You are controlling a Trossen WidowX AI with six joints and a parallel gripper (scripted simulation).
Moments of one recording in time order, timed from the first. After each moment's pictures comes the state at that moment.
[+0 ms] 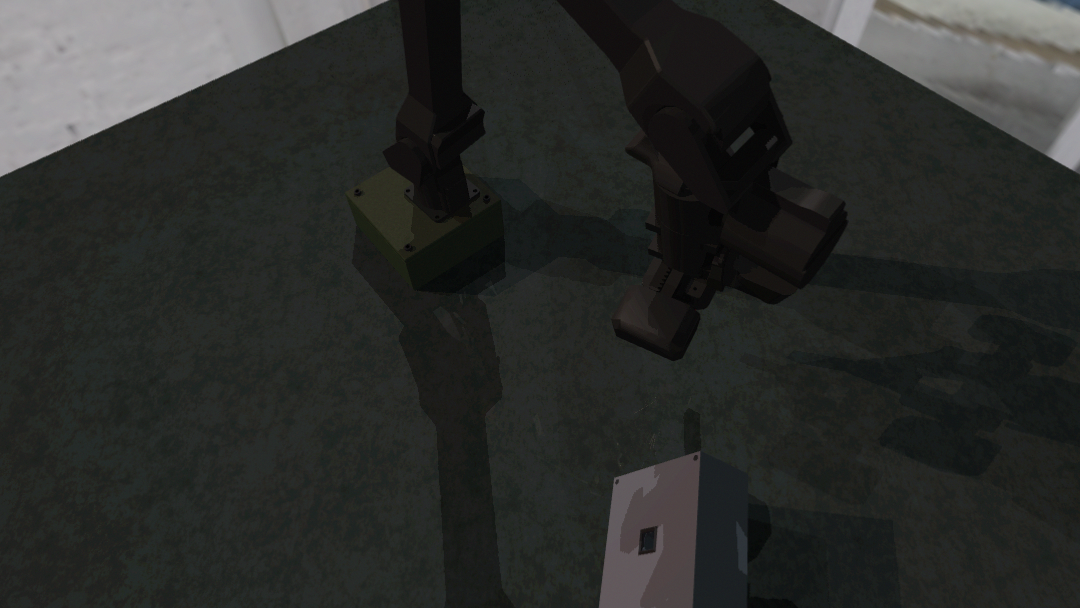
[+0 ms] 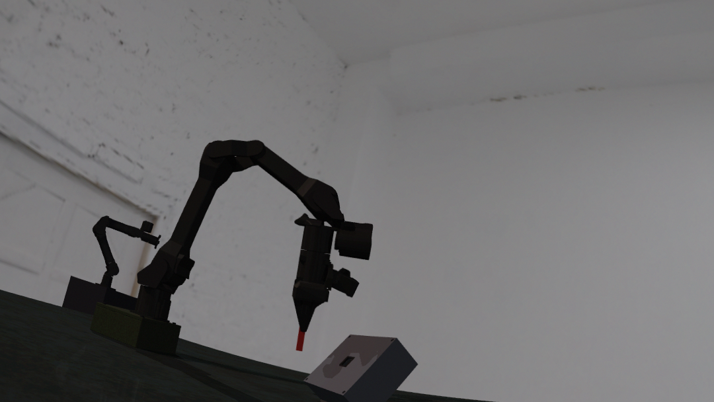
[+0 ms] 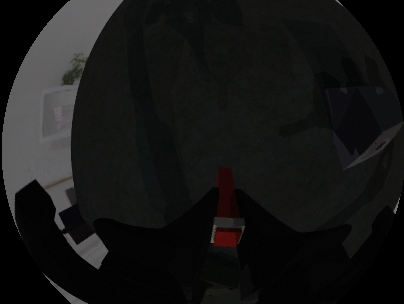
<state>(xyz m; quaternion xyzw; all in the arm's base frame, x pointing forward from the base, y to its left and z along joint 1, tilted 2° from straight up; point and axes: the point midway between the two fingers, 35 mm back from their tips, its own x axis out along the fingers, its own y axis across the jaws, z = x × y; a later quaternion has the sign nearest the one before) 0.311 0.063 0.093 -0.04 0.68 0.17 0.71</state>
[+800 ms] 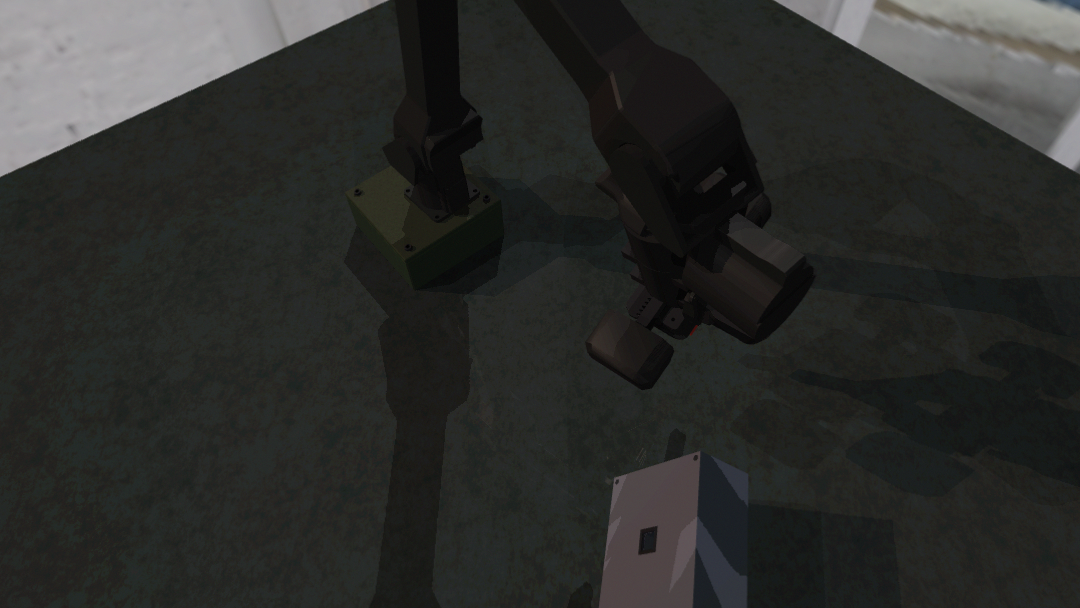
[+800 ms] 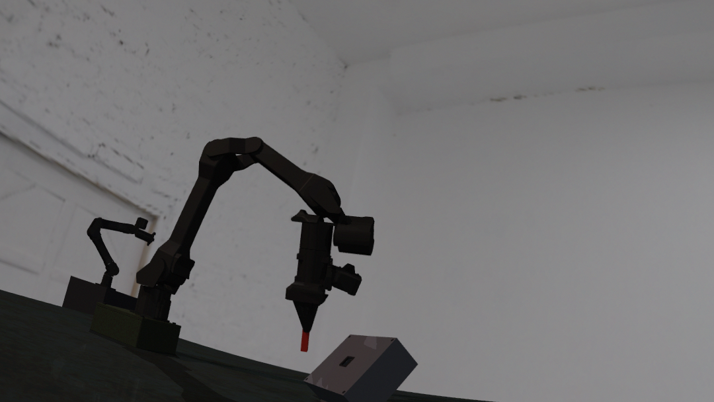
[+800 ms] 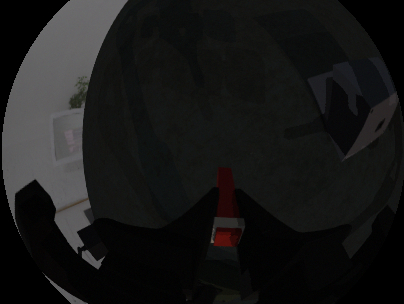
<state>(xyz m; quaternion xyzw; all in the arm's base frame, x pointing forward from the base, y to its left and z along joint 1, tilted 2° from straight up) 0.323 0.038 0.093 0.04 0.67 0.15 0.72</state>
